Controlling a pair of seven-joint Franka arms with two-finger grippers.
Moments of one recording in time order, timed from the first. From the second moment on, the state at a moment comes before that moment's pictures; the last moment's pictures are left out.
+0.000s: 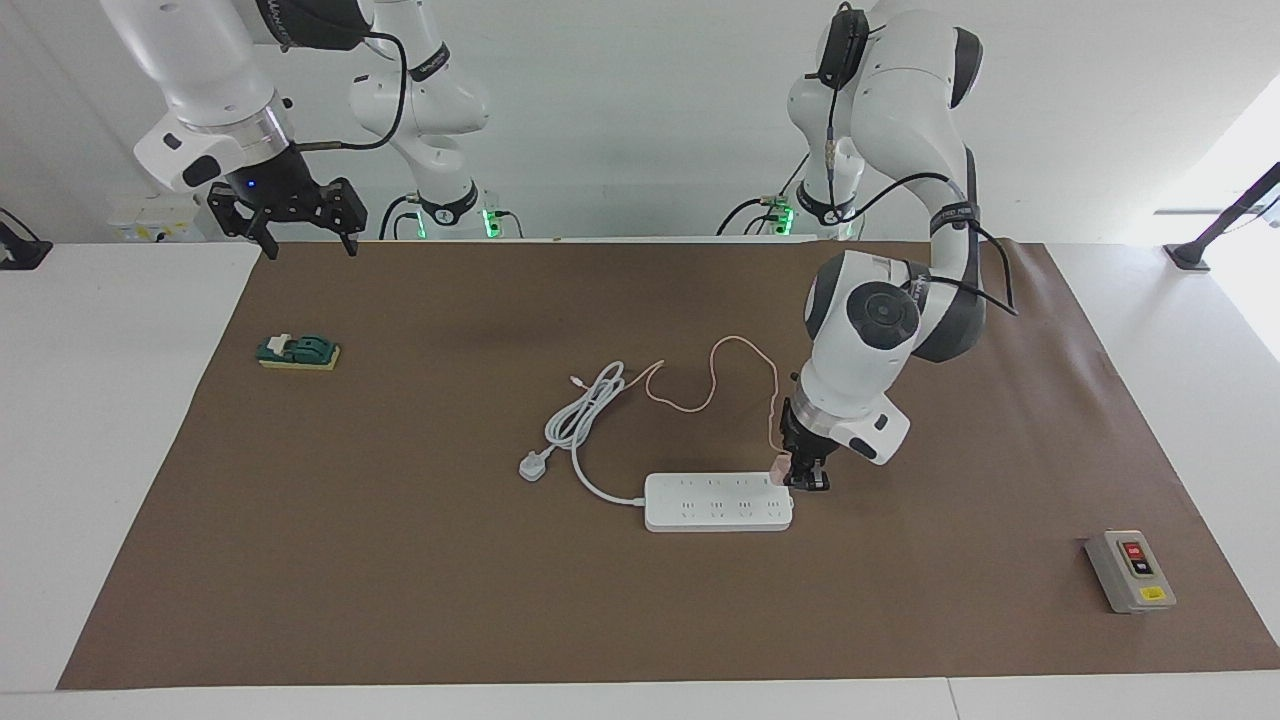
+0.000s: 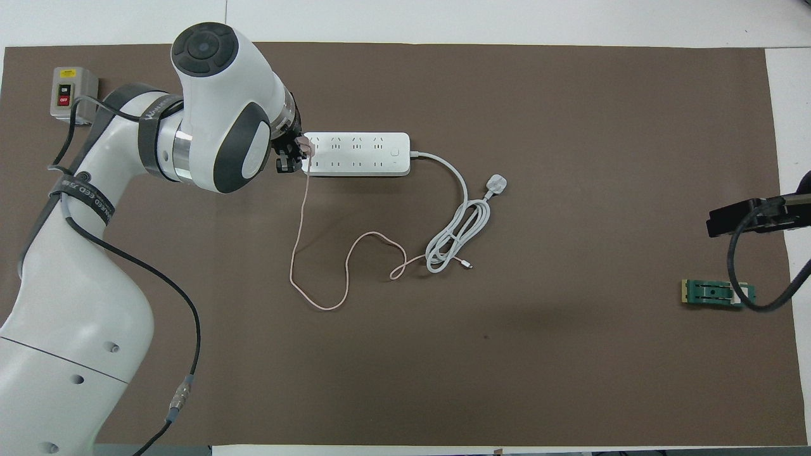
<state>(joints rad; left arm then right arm) -0.32 0.58 -0.08 -1.39 0.00 1.99 -1.93 -0.02 -0.10 0.01 -1.68 -0.04 1.52 -0.07</state>
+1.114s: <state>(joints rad) -0.35 0.60 -0.08 -1.39 0.03 2.00 -1.95 -0.03 -0.10 0.01 -1.66 0.00 1.51 -0.07</state>
